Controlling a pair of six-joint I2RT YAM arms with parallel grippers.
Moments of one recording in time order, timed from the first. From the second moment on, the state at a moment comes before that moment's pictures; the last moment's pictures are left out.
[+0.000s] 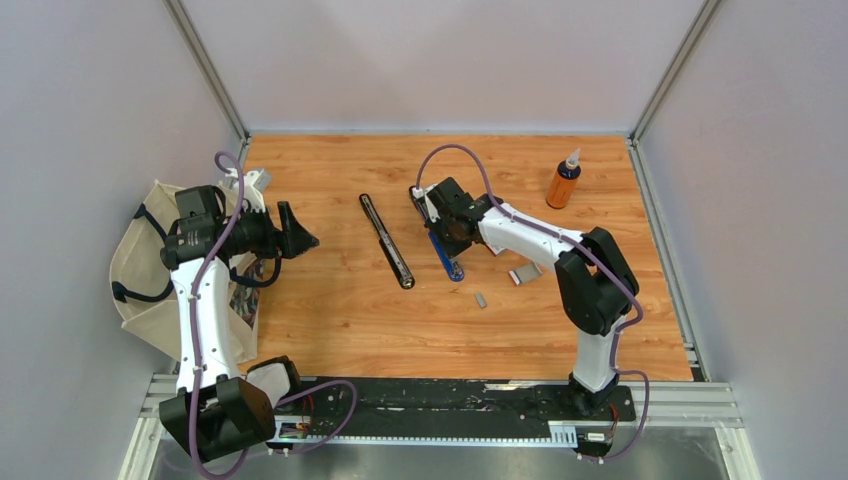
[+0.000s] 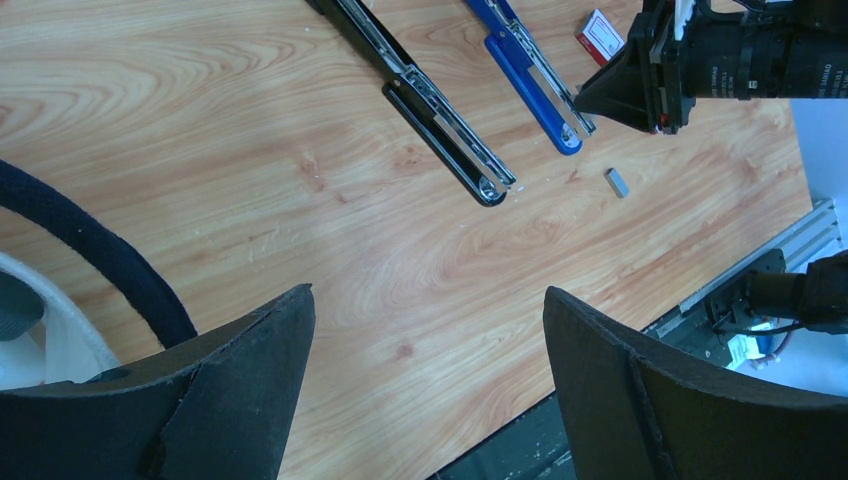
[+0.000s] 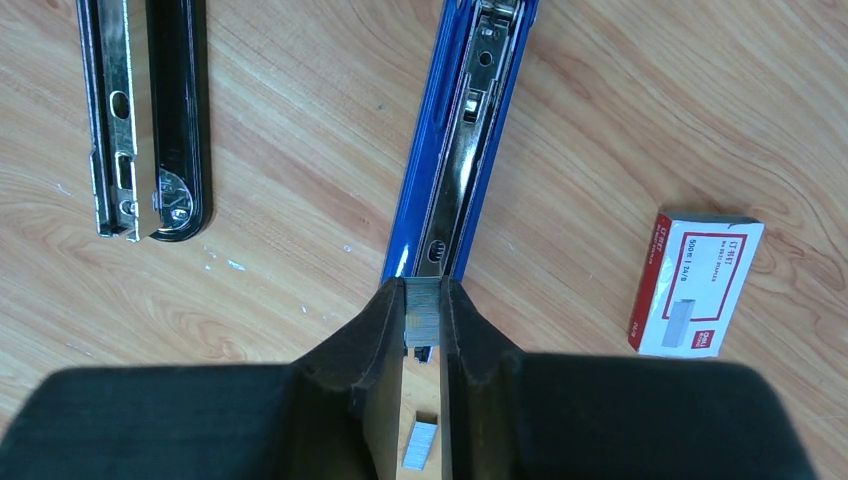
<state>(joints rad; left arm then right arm) 0.34 1.06 1.09 -0.93 0.83 0.19 0.71 1.88 1.42 -0.60 0.04 0.06</state>
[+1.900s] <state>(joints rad) 0.34 1.06 1.09 -0.93 0.83 0.19 0.71 1.91 1.42 -0.59 0.05 0.08</state>
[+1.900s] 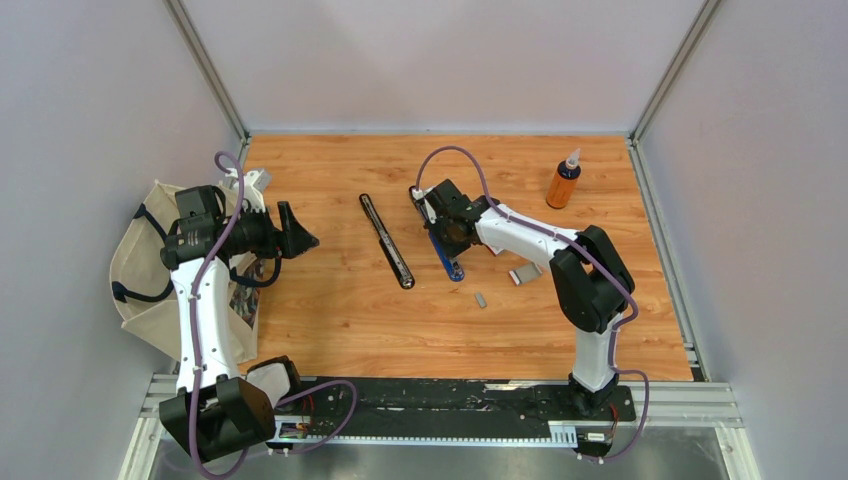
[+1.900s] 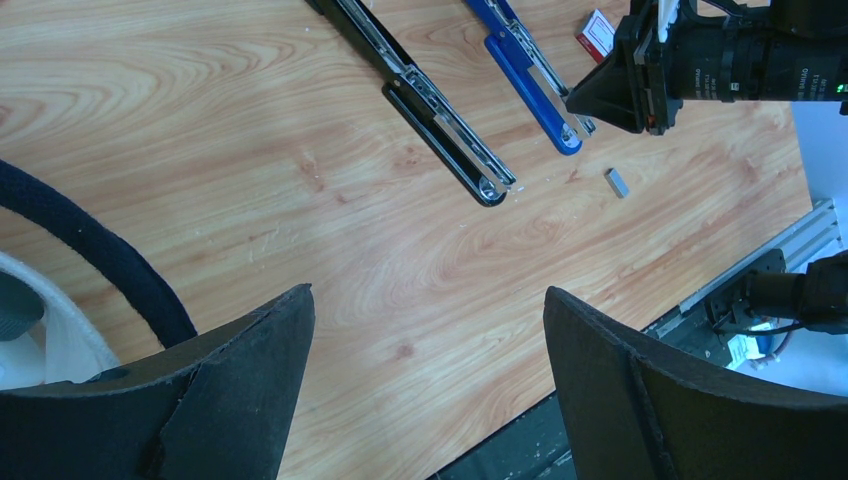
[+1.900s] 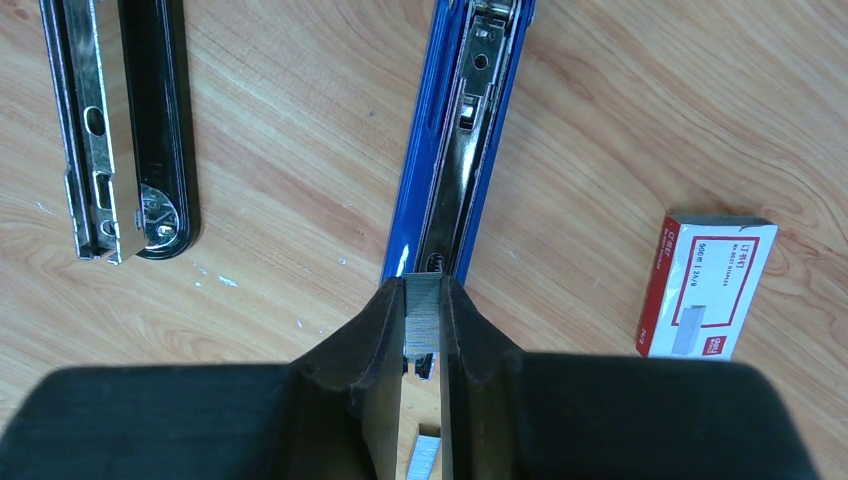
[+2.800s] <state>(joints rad) 0.34 1.06 1.09 -0.93 0.83 0.19 0.72 1.90 1.39 -0.54 0.12 0.12</state>
